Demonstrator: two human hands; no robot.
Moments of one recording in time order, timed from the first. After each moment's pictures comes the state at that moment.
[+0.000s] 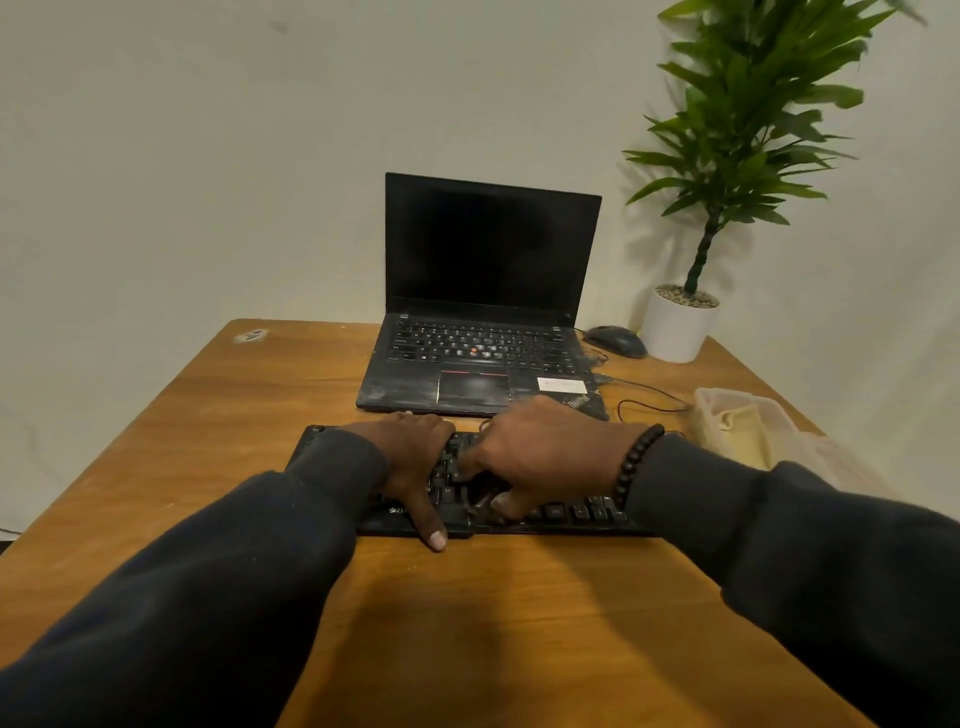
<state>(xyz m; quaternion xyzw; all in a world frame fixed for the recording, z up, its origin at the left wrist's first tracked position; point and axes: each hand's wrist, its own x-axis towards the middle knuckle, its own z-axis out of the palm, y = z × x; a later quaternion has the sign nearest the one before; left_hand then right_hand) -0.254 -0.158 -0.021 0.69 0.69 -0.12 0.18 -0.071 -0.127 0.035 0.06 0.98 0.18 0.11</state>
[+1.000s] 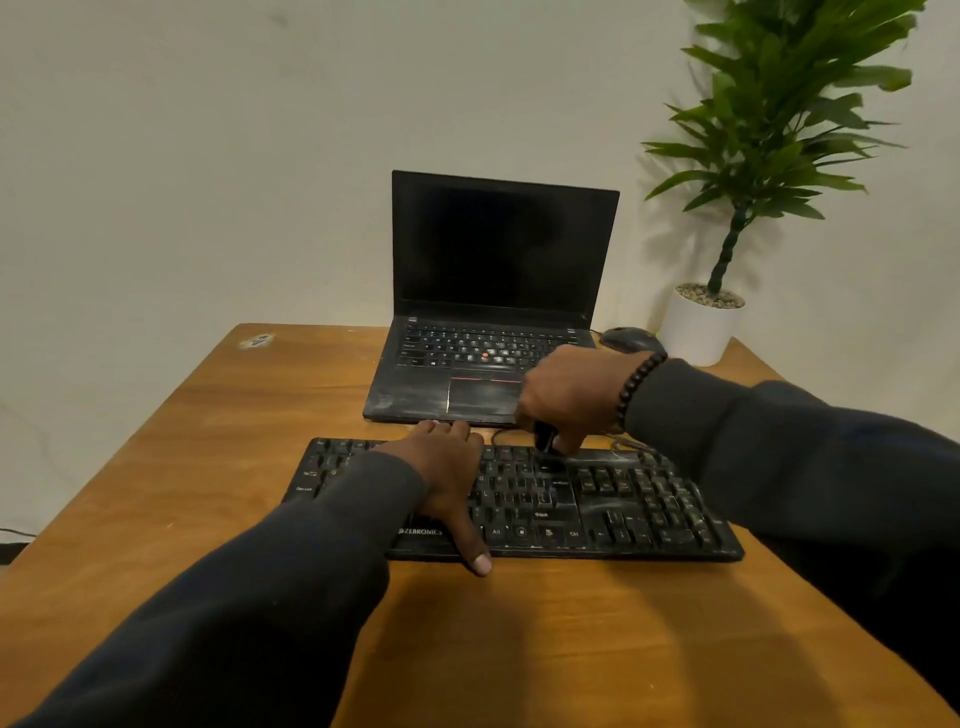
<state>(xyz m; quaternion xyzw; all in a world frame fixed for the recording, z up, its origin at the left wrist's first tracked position) -0.224 -0.149 -0.017 0.69 0.70 -0.16 0.14 -0.089 -0.054 0.057 0.10 0.94 0.22 0.24</state>
